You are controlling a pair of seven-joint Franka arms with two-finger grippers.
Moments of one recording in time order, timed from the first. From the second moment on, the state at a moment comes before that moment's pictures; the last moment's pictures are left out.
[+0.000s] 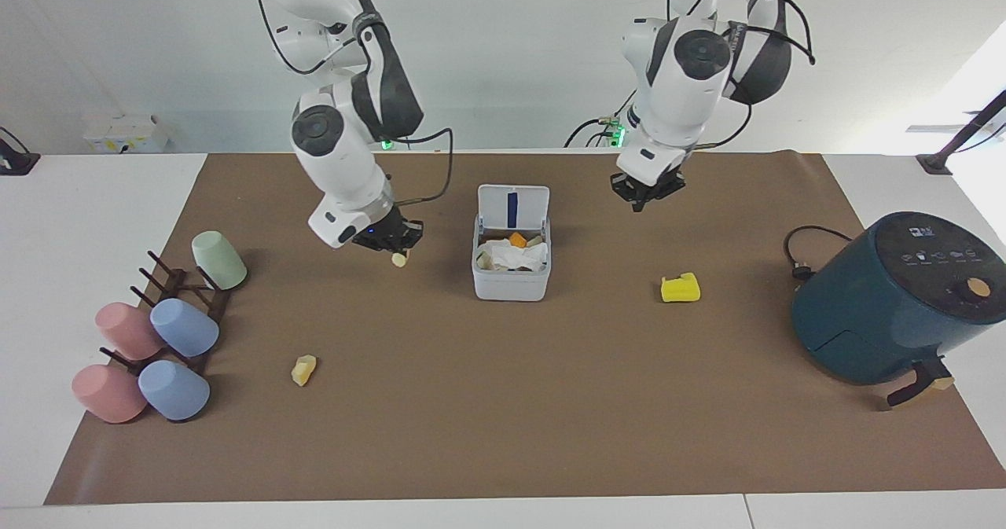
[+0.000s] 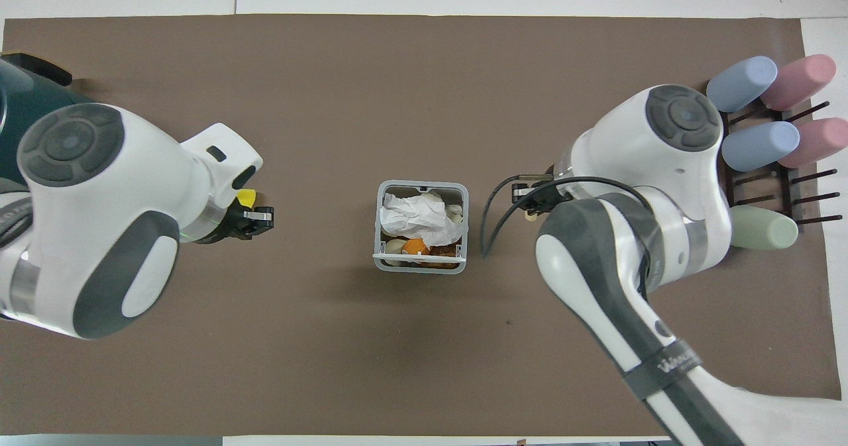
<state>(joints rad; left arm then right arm) -0.35 -0.06 -0.02 -1.96 -0.01 1.79 -0.37 0.29 0.14 0.08 -1.90 0.17 2.00 0.38</state>
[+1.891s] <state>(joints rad) -0.04 -0.01 -0.03 -1.73 -0.01 1.75 -0.05 0.22 0.20 0.06 -1.85 0.07 2.10 0.18</state>
